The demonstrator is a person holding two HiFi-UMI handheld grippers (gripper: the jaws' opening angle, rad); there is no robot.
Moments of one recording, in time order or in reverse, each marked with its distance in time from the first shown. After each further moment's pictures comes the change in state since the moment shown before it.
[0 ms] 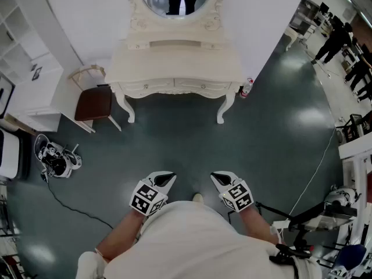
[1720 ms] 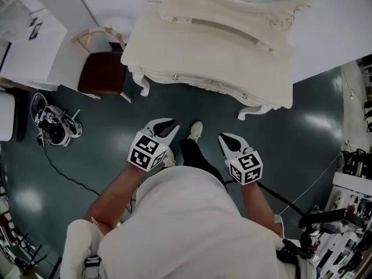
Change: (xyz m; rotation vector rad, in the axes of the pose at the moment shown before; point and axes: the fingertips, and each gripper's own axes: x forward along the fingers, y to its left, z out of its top) left arm 0.082 0.405 0.140 -0.114 -0.091 0.170; right arm 0.282 -0.185 0.245 0.006 -0.009 0.020
